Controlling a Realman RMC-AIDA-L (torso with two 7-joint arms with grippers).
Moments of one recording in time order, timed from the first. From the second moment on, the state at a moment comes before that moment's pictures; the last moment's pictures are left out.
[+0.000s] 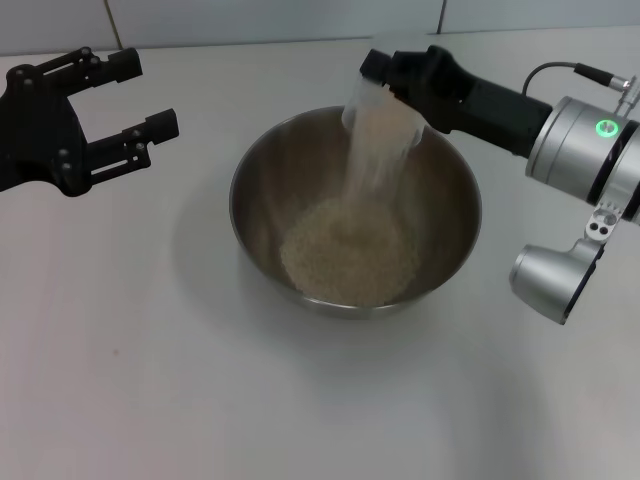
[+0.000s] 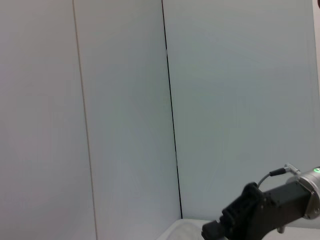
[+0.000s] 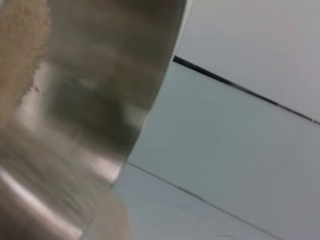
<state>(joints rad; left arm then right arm) -0.38 -2.06 0.76 0.91 1.62 1.69 -1.22 0.24 2.09 -1.59 -1.05 -1.08 -0.82 -0.86</state>
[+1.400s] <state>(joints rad) -0.39 -2.07 0.76 0.90 1.60 1.67 -1.20 0.22 2.09 -1.69 -0.98 -0.67 -0.82 -0.82</state>
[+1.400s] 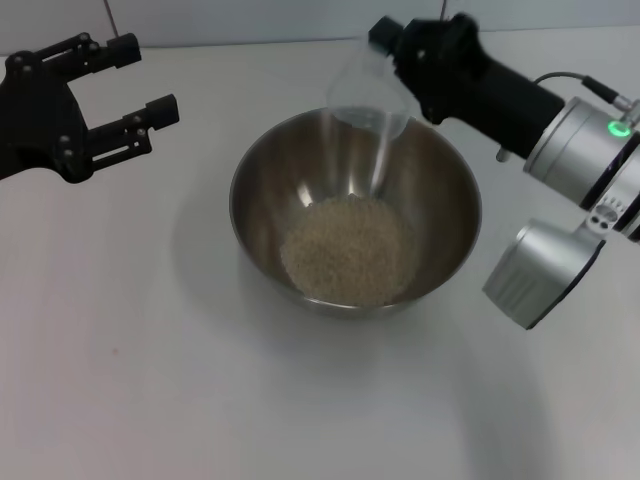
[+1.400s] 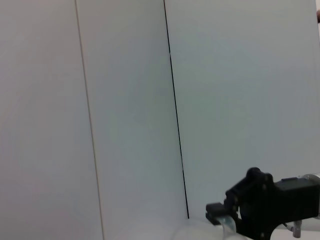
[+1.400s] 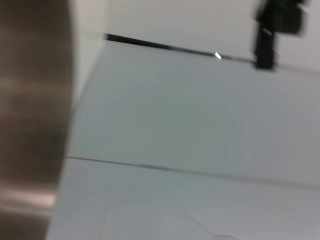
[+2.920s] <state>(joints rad) -0.41 -2.06 0.77 0.91 1.63 1.67 -1.22 0.17 2.00 -0.95 -0.79 -1.36 -1.20 1.11</state>
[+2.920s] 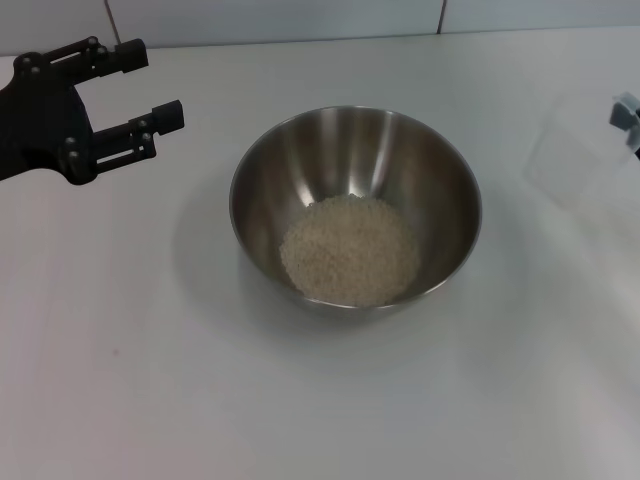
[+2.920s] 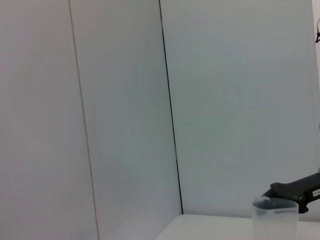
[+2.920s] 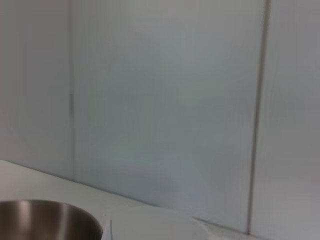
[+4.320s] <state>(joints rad) -0.41 -2.06 0.77 0.91 1.64 1.66 -1.22 0.26 2.05 -0.82 -0.63 -1.51 -1.00 1.08</state>
